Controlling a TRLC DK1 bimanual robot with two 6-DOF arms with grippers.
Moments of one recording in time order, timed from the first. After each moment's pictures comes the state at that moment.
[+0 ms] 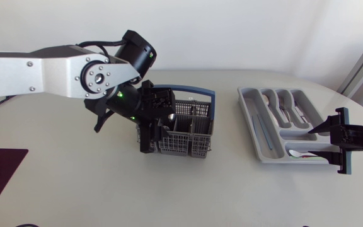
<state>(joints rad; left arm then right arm) -0.60 1.68 1.25 -0.59 0.14 0.95 -0.57 1.61 0.87 -0.46 -0.58 -1.96</state>
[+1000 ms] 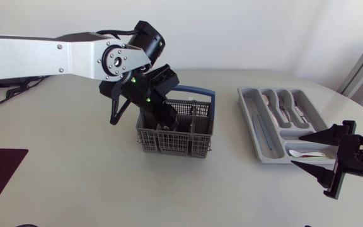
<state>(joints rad) -0.58 1.81 1.42 -0.64 0.11 0.35 -0.53 1.13 0.55 -0.50 -0.87 -1.55</state>
